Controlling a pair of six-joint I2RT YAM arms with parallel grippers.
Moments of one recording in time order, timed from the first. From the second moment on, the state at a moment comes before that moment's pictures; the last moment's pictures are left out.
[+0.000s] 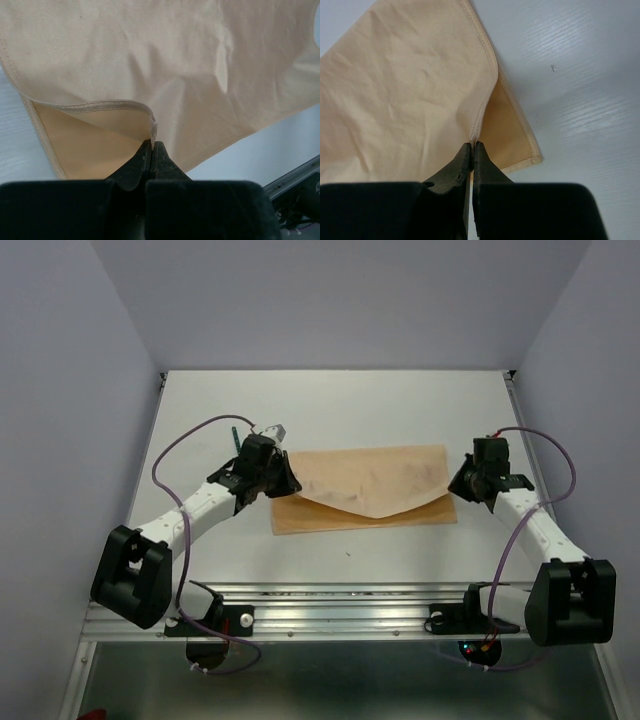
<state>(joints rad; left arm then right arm) -0.47 1.34 0.83 -0.25 0.15 -0.57 0.03 1.20 0.78 -0.45 0.08 0.56</state>
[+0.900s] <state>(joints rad) -0.48 1.25 0.78 -0.19 0.16 -0.59 0.03 1.06 0.73 -0.51 0.09 0.56</state>
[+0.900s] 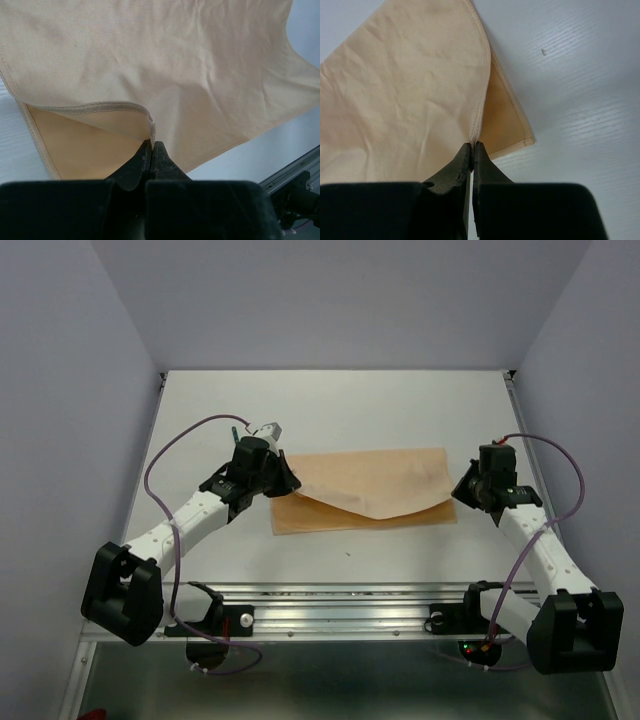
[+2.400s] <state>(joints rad) -0.48 1.54 0.99 -0.25 0.02 -0.64 0.03 1.33 0.83 -0.39 -0.02 0.63</state>
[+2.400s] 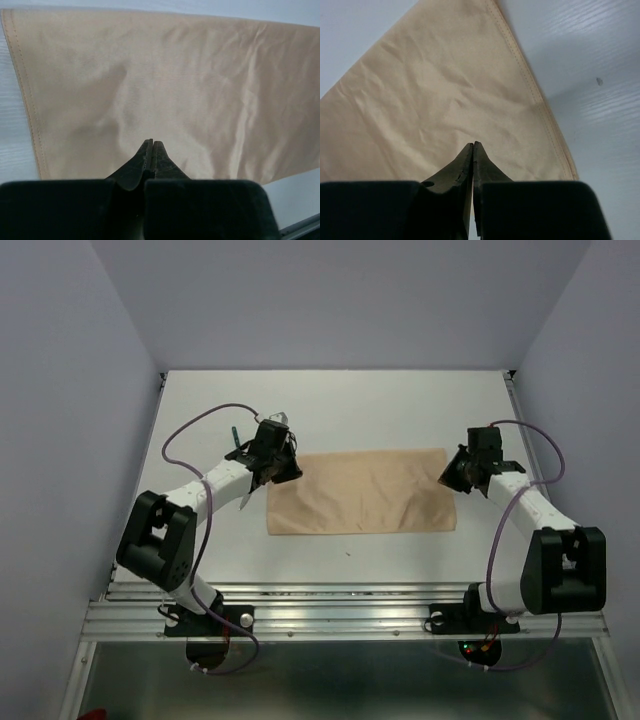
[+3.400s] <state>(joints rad) -0.41 1.96 1.27 -0.28 0.01 -0.56 0.01 2.04 1.39 -0.29 0.10 0.64</state>
